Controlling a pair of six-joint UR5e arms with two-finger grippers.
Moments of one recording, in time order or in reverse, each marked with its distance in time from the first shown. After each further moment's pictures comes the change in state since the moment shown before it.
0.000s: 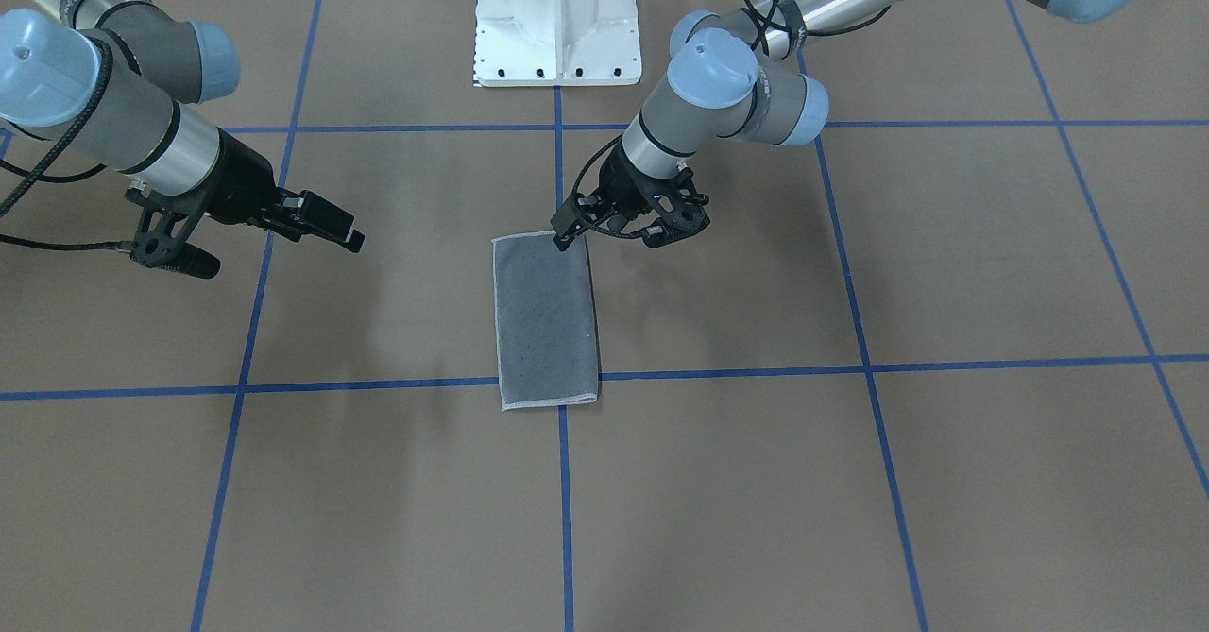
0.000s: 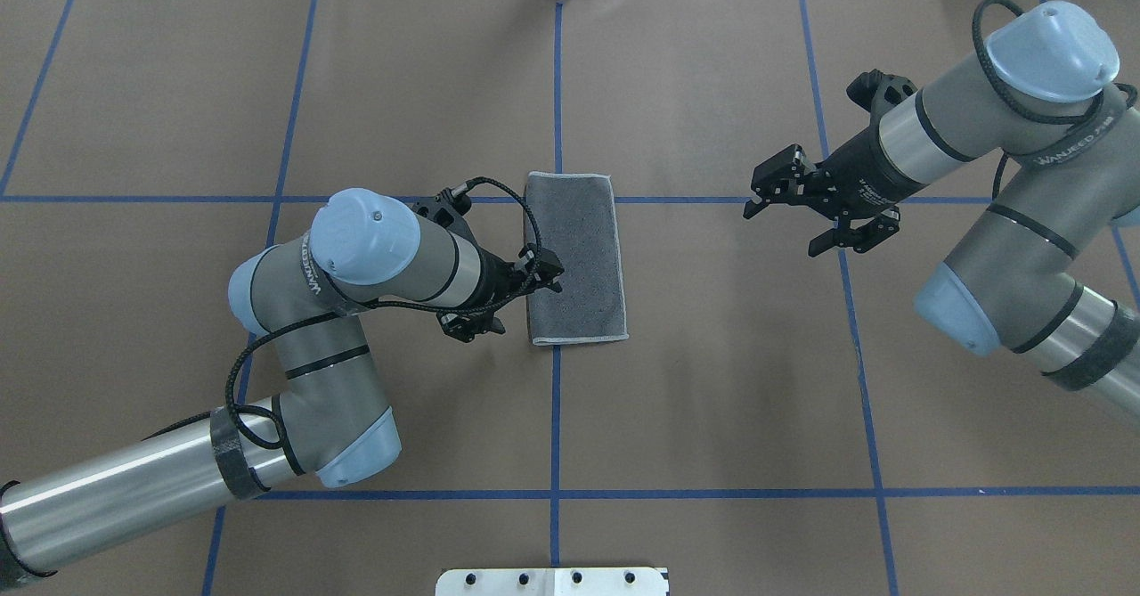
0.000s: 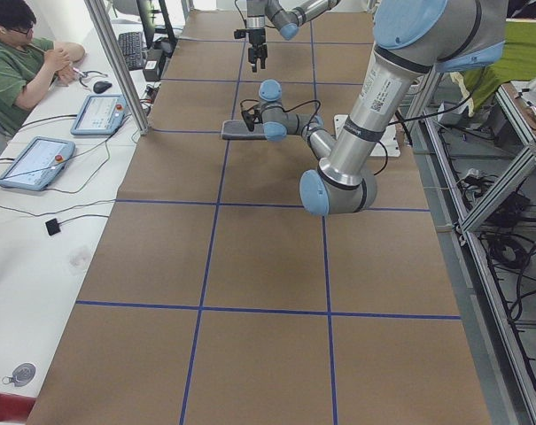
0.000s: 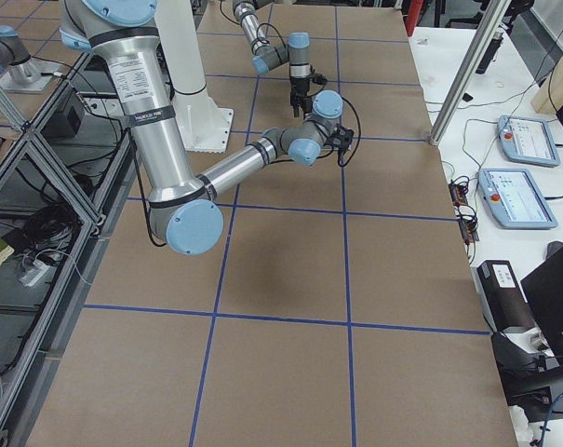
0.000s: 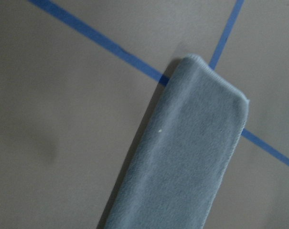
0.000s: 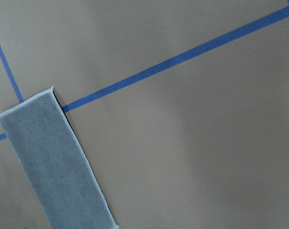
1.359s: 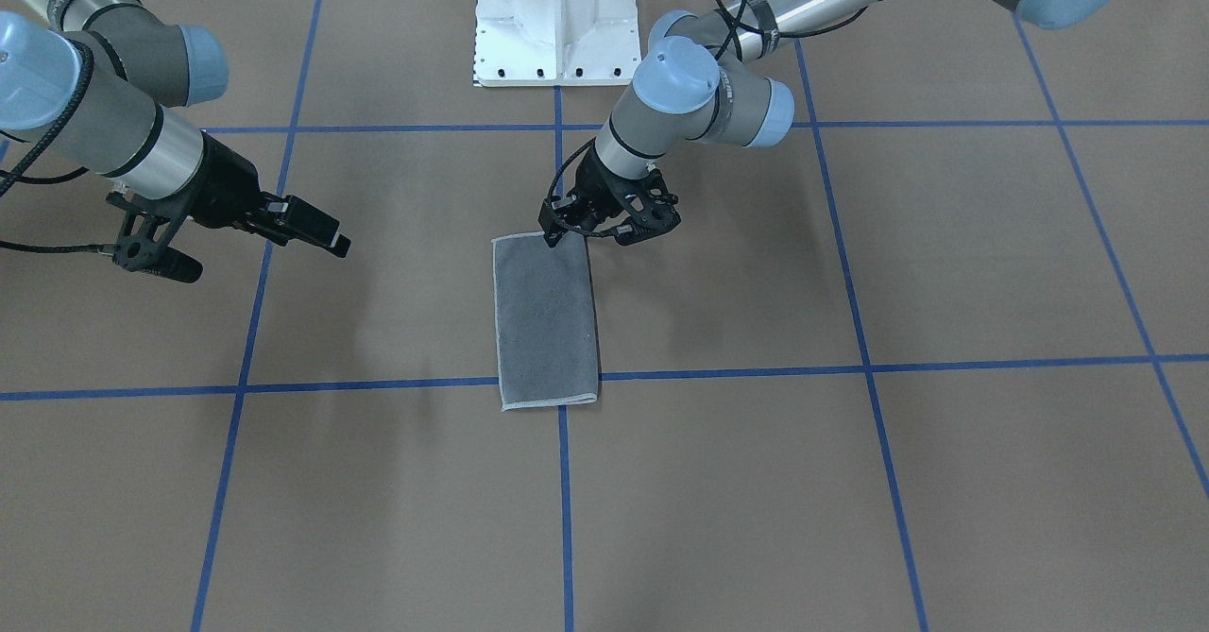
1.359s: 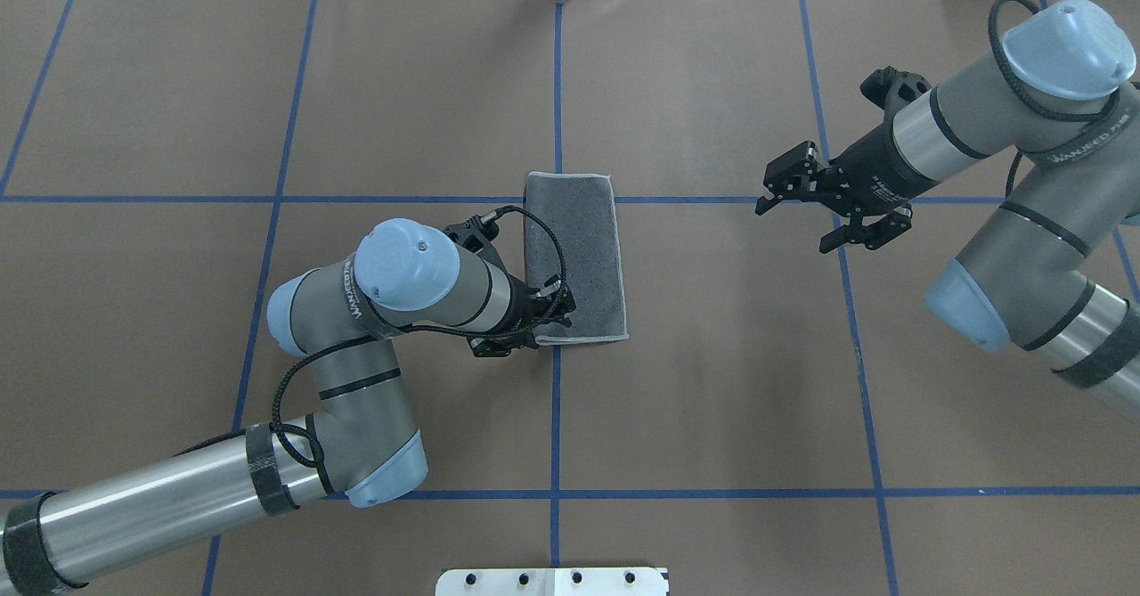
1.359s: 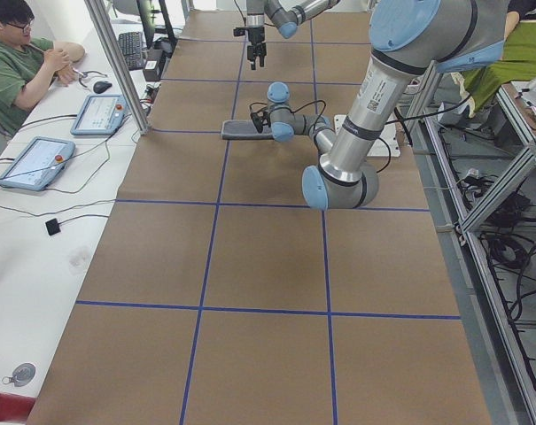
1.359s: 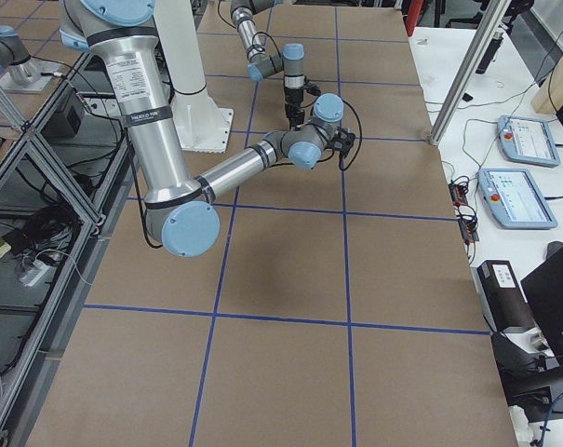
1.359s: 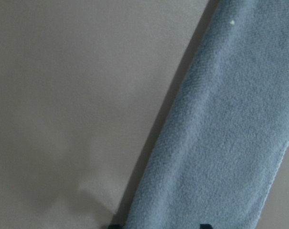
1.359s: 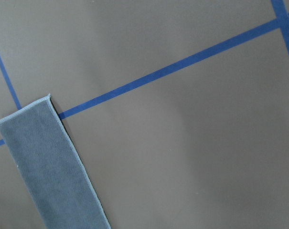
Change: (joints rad) left arm 0.036 -0.043 0.066 0.001 0.015 0.008; right arm 0.013 -0.012 -0.003 0.004 0.002 -0.002
